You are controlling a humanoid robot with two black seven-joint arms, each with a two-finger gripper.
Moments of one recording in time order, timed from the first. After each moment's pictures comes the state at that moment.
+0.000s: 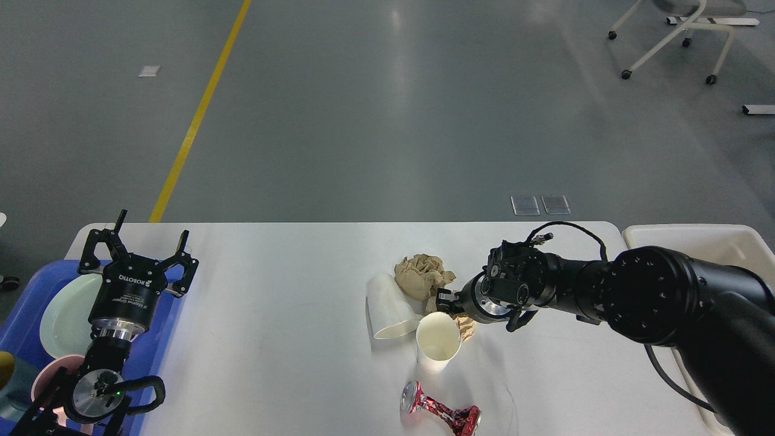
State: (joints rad) left arm -0.18 0.15 -1.52 -0.89 0.29 -0.59 -0.22; right arm 1.23 0.14 -1.03 0.64 0.03 0.28 -0.16
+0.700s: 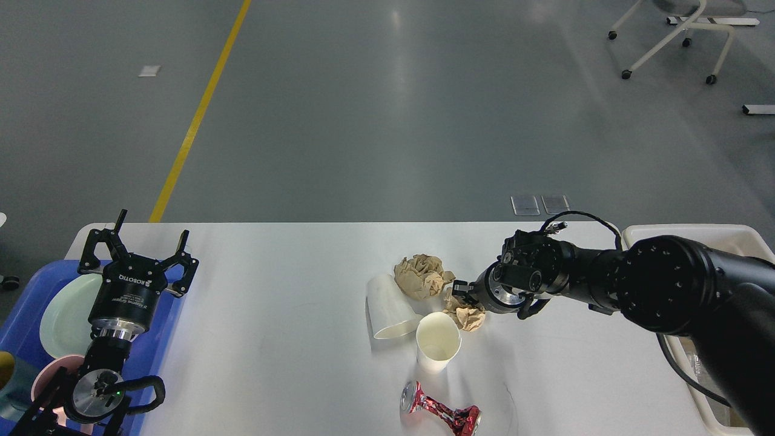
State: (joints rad) left arm -0.18 0.15 -1.52 -0.89 0.29 -0.59 -0.22; right arm 1.28 0.07 -1.03 0.66 0.05 0.33 -0.20
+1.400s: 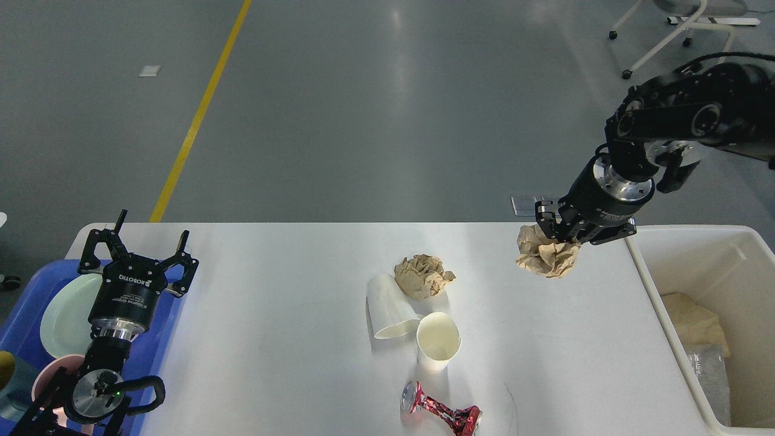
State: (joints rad) left arm -0.18 0.15 -1.52 -0.89 0.29 -0.59 -0.22; right arm 2.01 -0.27 -1.19 1.23 0.03 0.69 -0.19
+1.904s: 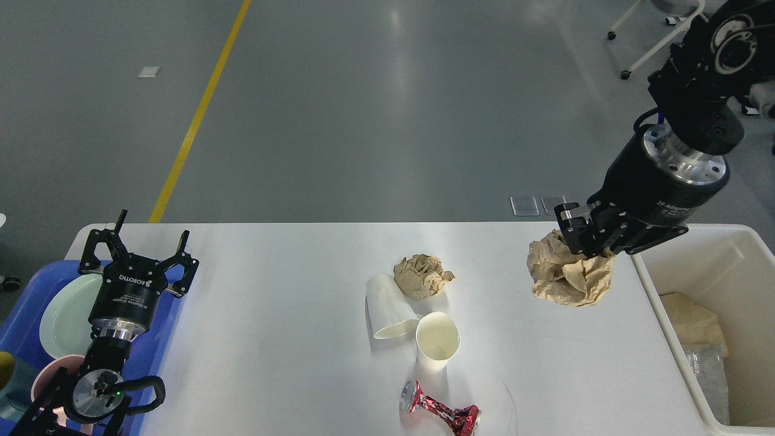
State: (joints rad) left arm -0.18 0.15 -1.52 -0.89 0.29 -0.59 -0.22; right arm 2.47 -0.39 -1.22 1.65 -0.01 0.82 -0.20
